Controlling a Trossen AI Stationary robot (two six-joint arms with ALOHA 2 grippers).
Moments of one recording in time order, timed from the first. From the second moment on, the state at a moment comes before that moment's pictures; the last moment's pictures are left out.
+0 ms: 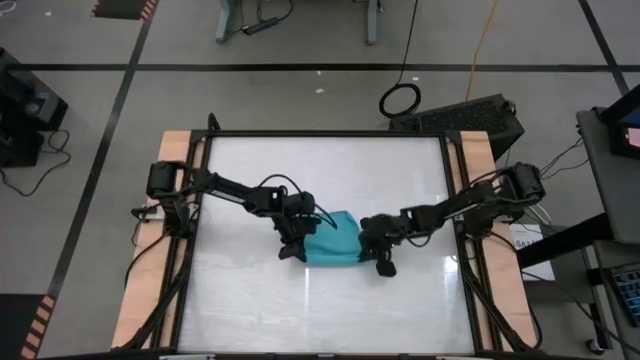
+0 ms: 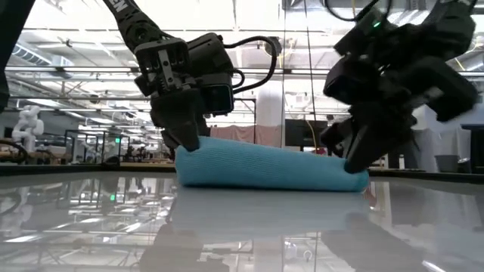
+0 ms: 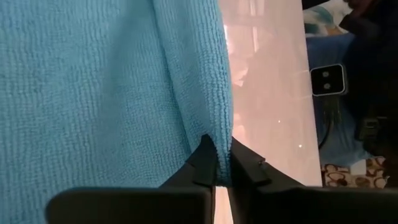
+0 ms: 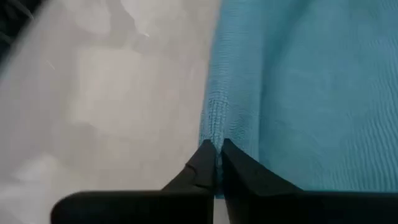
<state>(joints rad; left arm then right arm) 0.06 1.83 0.94 -0.15 0.78 -0.22 0.14 1.58 0.55 0.23 -0.28 0.12</state>
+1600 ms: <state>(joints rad) -0.38 1.73 0.98 -0.12 -0.30 0.16 -0.20 1.58 0.55 0.16 -0.64 0.56</state>
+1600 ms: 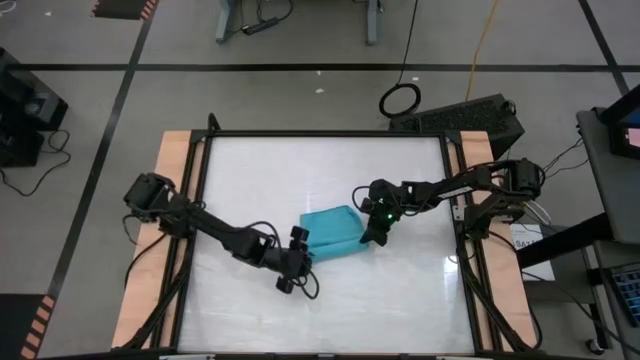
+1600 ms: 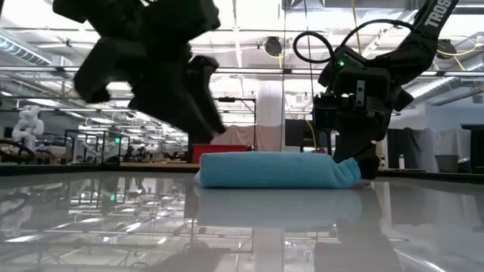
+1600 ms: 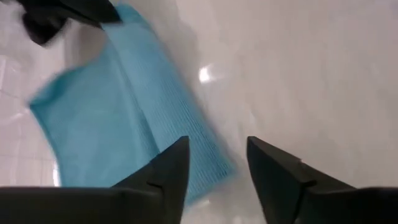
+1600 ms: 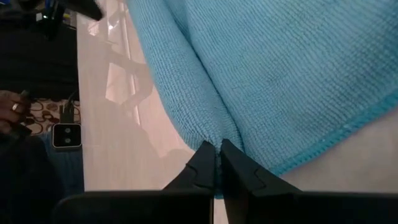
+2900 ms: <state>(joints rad) -0.18 1.87 0.98 -0.12 -0.10 -0.10 -0.23 1.38 0.55 0.14 -0.65 0.21</state>
